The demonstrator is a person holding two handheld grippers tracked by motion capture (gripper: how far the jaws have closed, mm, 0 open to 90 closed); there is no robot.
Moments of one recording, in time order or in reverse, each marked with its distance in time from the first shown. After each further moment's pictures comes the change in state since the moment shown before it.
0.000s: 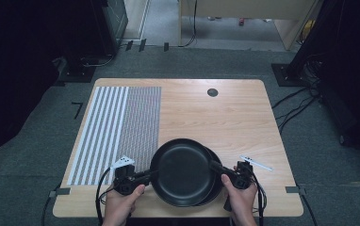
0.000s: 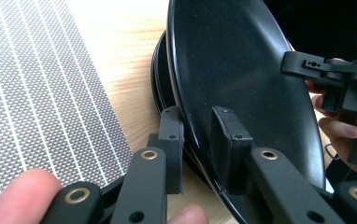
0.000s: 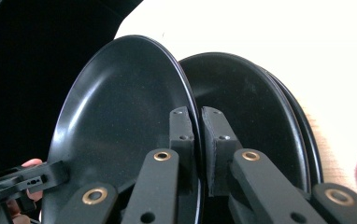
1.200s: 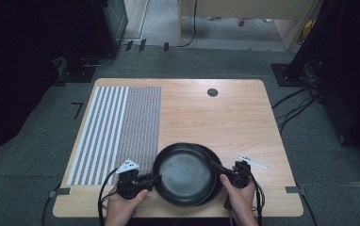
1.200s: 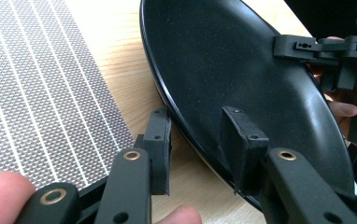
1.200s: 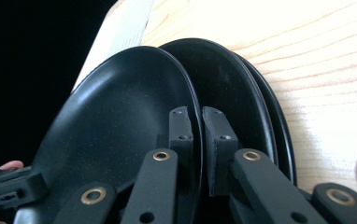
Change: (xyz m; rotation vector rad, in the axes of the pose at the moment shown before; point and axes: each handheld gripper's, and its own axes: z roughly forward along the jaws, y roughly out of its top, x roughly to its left) left arm -0.003 -0.013 0.008 0.039 0.032 0.069; right arm -0.016 -0.004 0.012 0.027 -0.028 -0.013
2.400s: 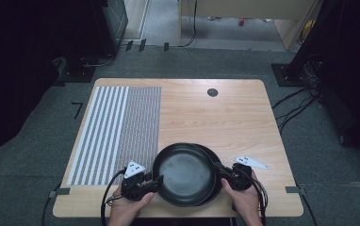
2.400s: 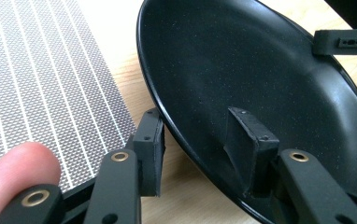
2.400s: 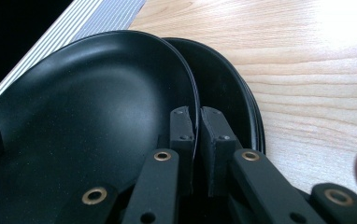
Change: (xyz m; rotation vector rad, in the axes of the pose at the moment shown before) left arm -0.020 -0.002 0.003 -0.023 0.143 0.066; right arm 0.020 0.002 -0.014 0.024 -0.137 -0.318
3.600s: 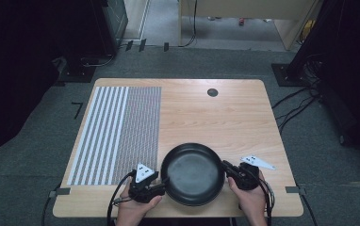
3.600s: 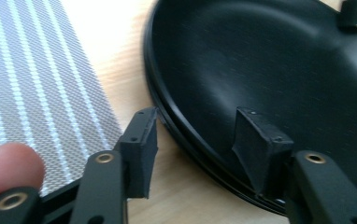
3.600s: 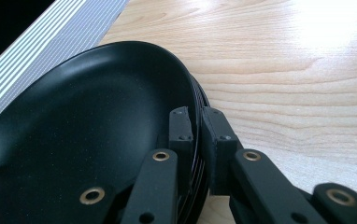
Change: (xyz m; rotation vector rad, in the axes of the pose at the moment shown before) left arm -0.017 -0.008 0.019 0.000 0.038 0.083; right arm -0.012 0.004 -0.013 -0.027 -0.074 -0.030
